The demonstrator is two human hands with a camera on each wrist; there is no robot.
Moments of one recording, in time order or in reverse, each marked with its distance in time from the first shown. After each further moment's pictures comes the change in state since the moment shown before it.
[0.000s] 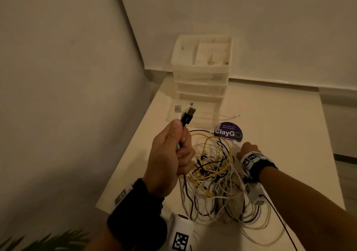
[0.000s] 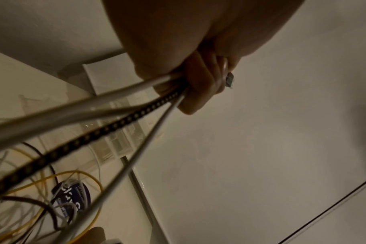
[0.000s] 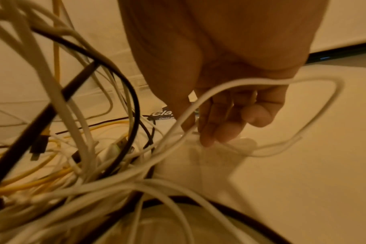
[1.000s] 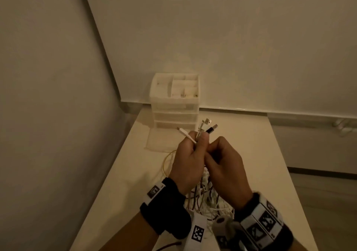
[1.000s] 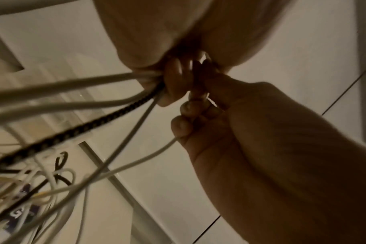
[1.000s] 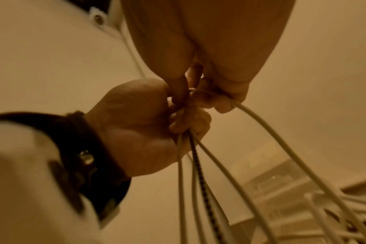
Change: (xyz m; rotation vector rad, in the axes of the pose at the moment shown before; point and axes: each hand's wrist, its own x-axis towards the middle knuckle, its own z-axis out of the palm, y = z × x) left_hand 0.025 -0.009 0.054 0.481 -0.114 0.266; right_hand -0.239 -0.074 -0.096 0.845 0.531 -0.716
